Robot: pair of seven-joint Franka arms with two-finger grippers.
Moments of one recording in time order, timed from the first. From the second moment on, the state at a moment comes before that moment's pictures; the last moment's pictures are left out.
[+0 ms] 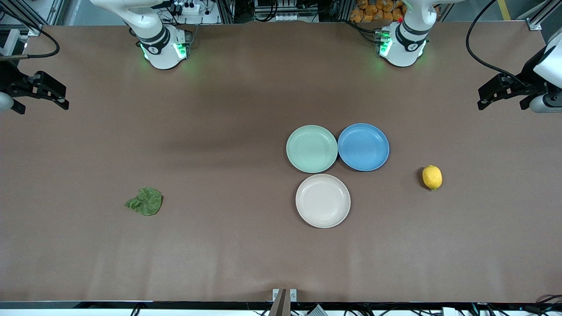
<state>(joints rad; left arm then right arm) 0.02 -0.04 -0.11 -1.57 0.02 1.54 -0.07 0.08 -0.03 -0.05 -1.52 -0.03 1.53 -0.11</state>
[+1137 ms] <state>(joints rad) 0.02 -0.04 -0.11 -1.56 0.02 1.54 -0.07 0.08 -0.02 -0.04 -1.53 0.01 1.59 -0.11</state>
